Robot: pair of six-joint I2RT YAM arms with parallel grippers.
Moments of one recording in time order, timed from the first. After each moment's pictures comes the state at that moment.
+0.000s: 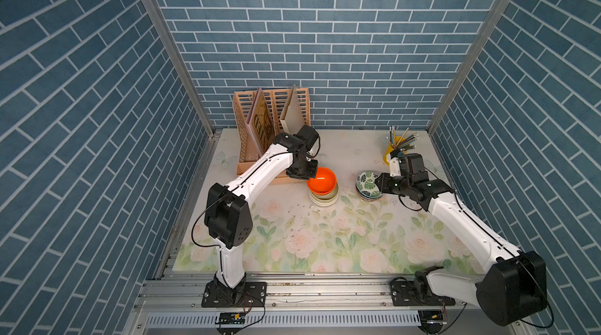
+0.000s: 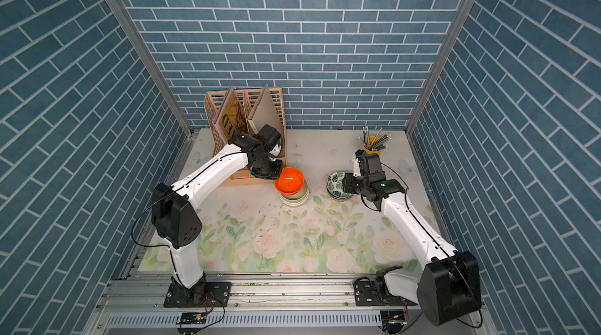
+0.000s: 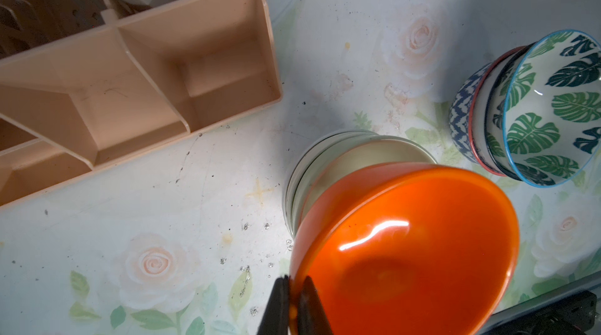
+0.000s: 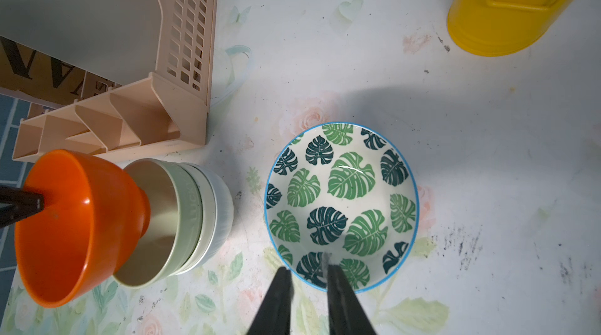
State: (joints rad) left arm -0.57 1.90 1.80 -1.16 0.08 -0.36; right arm 0.34 1.23 0.95 -0.54 -0.16 0.36
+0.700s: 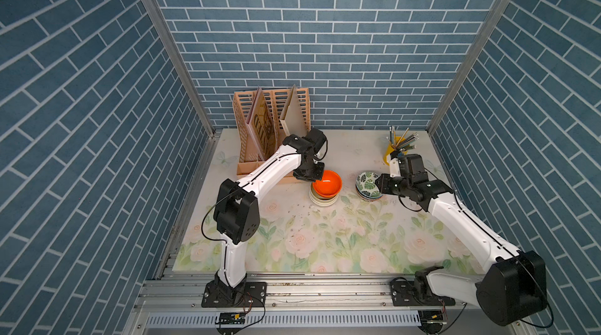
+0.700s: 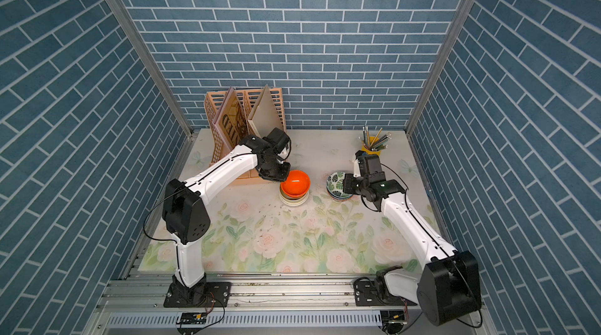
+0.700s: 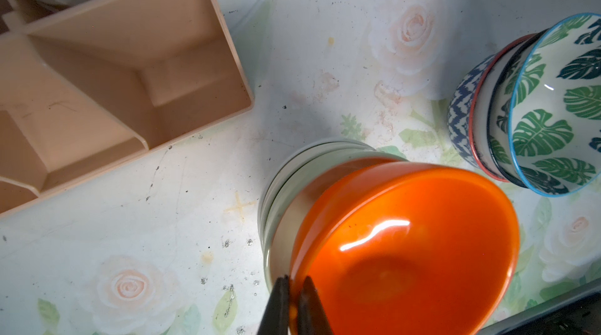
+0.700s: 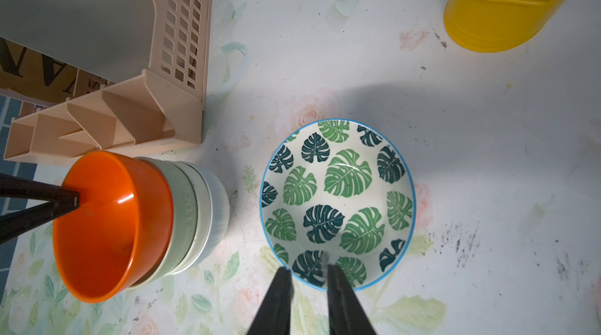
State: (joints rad) left arm -0.61 1.97 1.83 -1.14 0.08 -0.36; right arm 0.34 1.23 0.94 -0.54 -0.15 0.36
